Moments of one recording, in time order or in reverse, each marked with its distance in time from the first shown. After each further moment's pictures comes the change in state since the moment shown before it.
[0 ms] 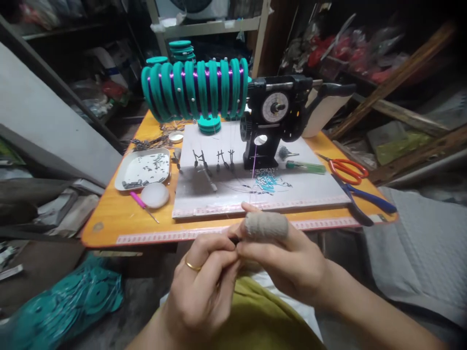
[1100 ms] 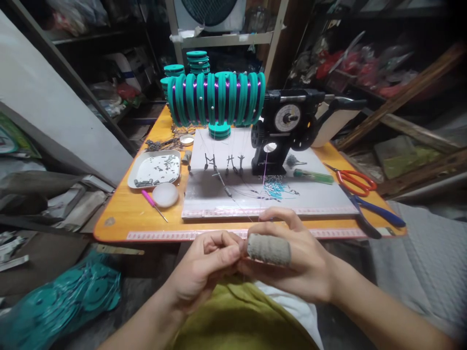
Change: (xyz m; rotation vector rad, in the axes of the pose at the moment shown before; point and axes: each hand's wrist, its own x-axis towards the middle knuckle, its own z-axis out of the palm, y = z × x) left_hand 0.003 -0.020 0.001 -1.379 -0.249 -1.103; right_hand 0.023 0.002 -0.005 -0.038 0.099 -0.177
